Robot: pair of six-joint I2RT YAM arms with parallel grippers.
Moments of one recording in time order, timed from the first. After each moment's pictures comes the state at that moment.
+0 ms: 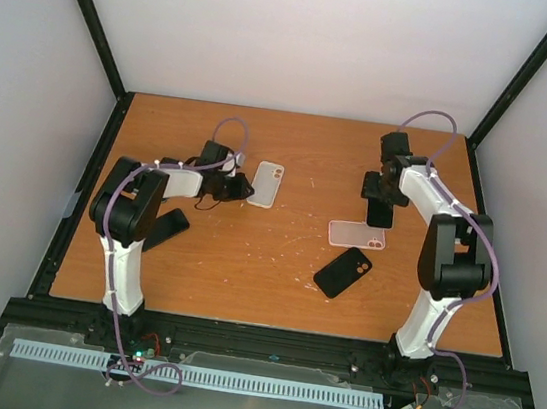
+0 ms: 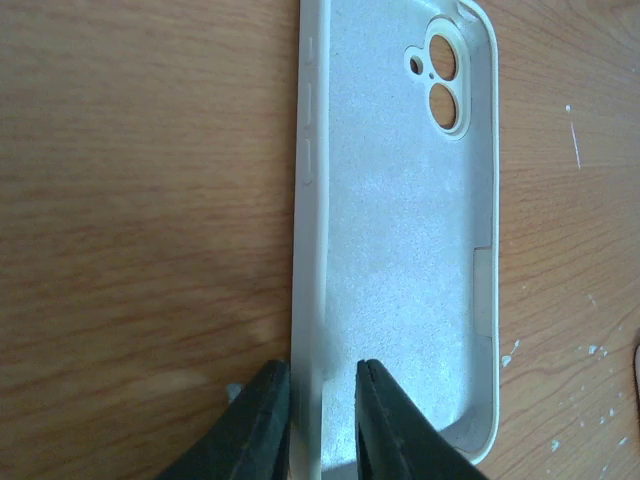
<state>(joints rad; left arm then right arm) -0.30 1.99 1.12 -0.03 0.45 -0.47 0.15 1.91 1.44 -0.74 0.13 0.22</state>
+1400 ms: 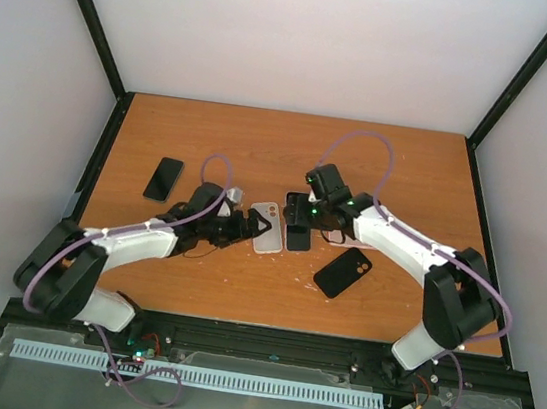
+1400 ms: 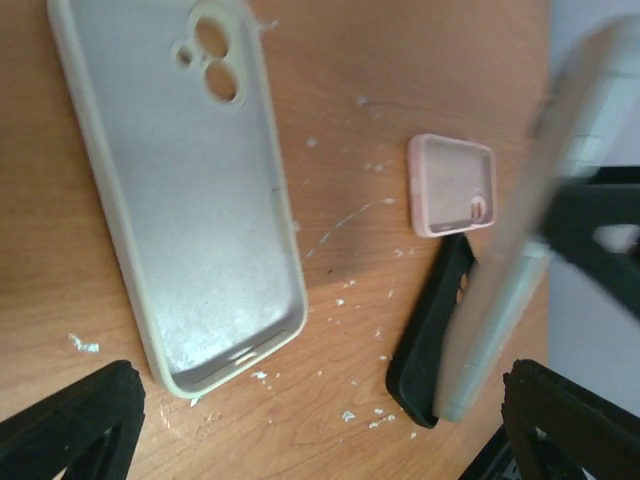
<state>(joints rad) -0.57 1.44 0.60 0.10 0.41 -0.91 0.63 1.57 1.10 -0.49 -0.09 0.55</state>
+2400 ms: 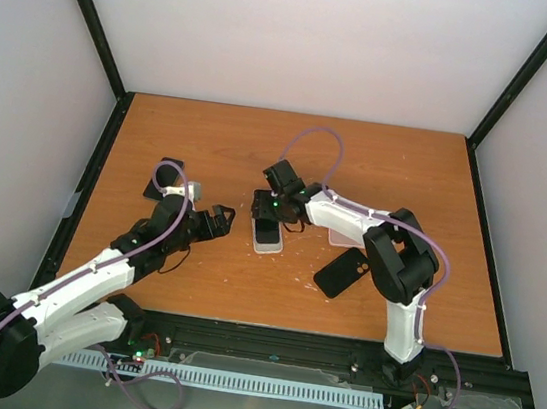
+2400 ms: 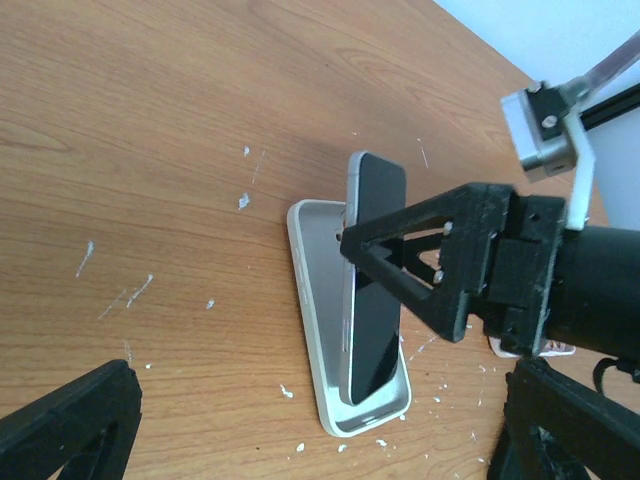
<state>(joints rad) -0.53 0.91 0.47 -0.12 -0.02 -0.79 0.76 1.97 1.38 -0.39 -0.04 0.62</state>
